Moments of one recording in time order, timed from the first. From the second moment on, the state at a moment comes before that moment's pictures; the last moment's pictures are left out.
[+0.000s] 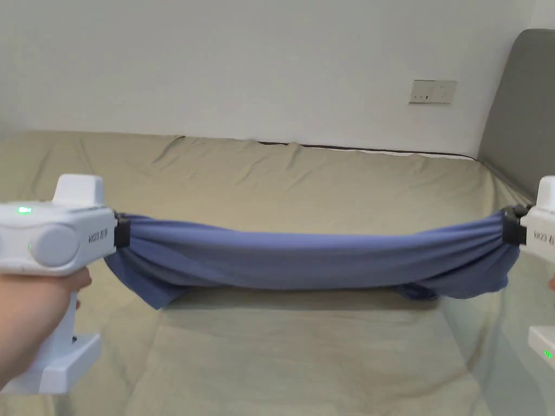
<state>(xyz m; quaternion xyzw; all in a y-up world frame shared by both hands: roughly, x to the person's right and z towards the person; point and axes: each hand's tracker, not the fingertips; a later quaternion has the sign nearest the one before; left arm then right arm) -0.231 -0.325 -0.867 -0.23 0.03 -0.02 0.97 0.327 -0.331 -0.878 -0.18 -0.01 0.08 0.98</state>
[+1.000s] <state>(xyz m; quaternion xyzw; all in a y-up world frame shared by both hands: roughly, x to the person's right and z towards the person) -0.252 -0.427 -0.573 -0.38 -0.09 -0.06 0.92 0.326 -0.444 -0.538 -0.33 0.05 0.12 0.94</state>
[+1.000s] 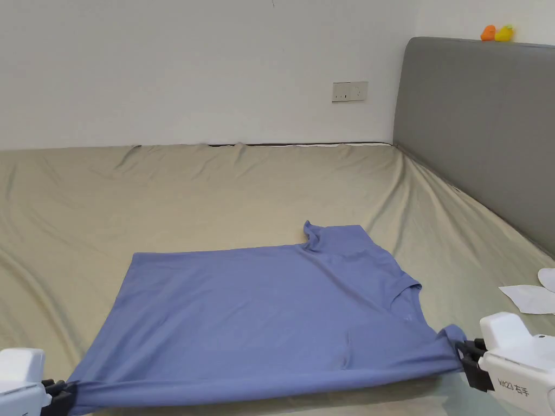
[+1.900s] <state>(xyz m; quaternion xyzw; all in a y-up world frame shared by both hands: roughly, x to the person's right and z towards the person) -0.204 -0.290 -0.494 0.05 -0.01 0.03 1.00 0.284 -0.303 -0.496 0.02 -0.03 0.04 1.00</state>
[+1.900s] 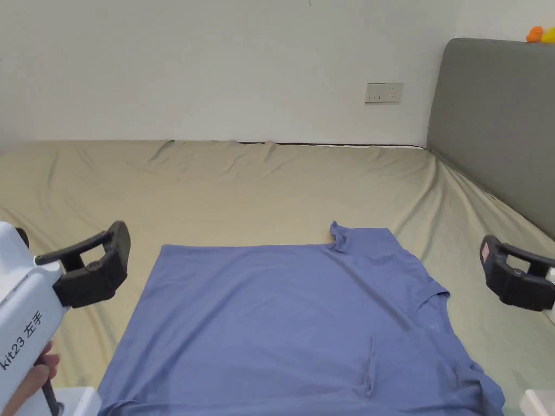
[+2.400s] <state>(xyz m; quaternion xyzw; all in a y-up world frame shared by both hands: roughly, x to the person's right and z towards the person) -0.204 -0.338 -0.504 0.01 -0.02 -0.02 1.00 0.269 -0.351 -0.508 0.01 -0.03 0.06 1.00</state>
